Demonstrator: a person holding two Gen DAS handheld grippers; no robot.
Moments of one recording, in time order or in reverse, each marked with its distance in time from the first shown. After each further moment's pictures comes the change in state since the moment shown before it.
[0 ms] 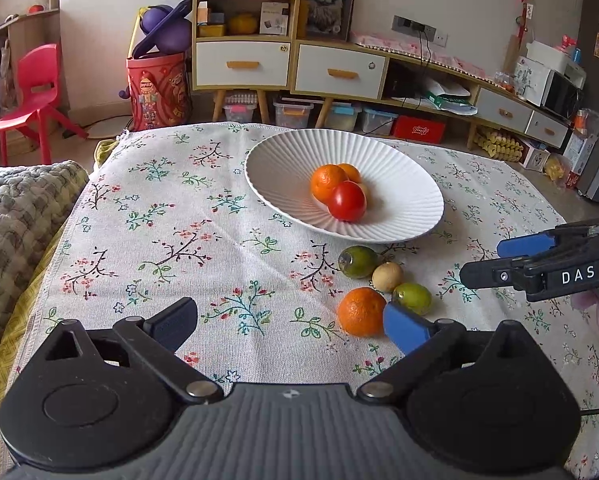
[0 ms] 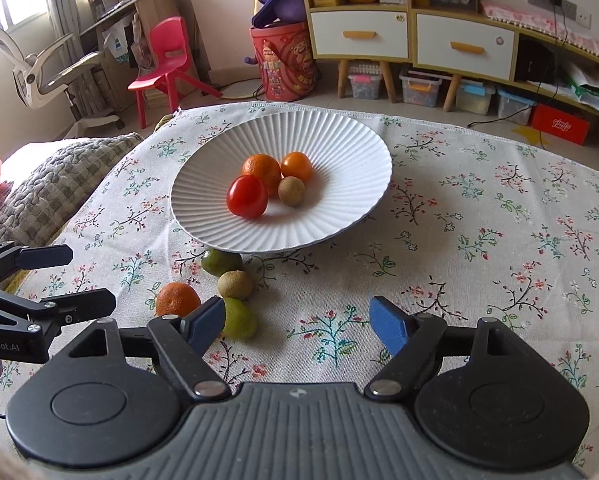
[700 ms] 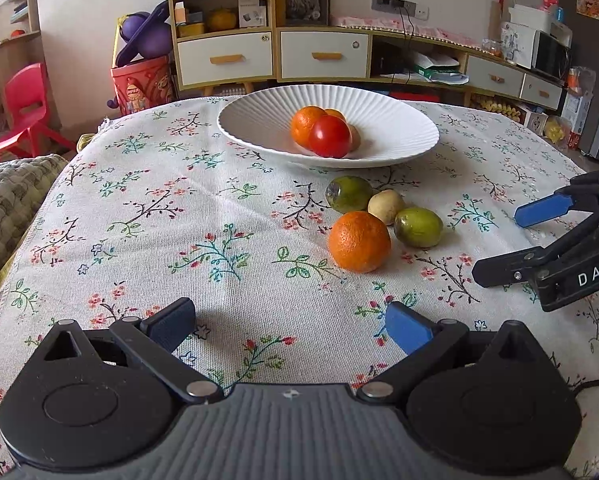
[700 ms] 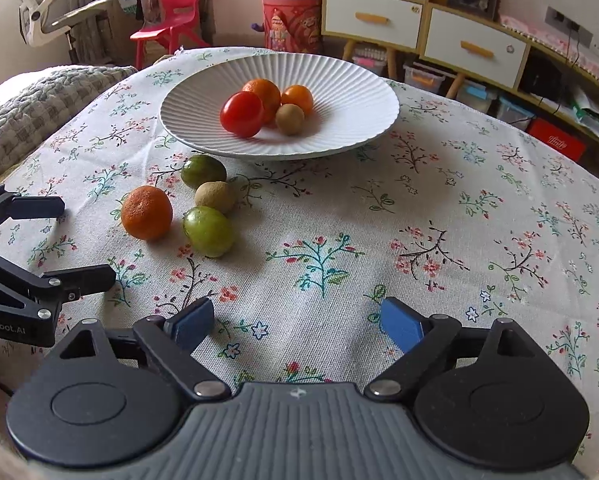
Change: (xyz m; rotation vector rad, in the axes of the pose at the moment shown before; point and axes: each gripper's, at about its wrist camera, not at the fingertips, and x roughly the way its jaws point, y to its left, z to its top) left arm 0.029 -0.018 -0.046 0.106 -0.011 0.024; right arm 0.017 0.007 -0.042 -0.150 0.040 -0.090
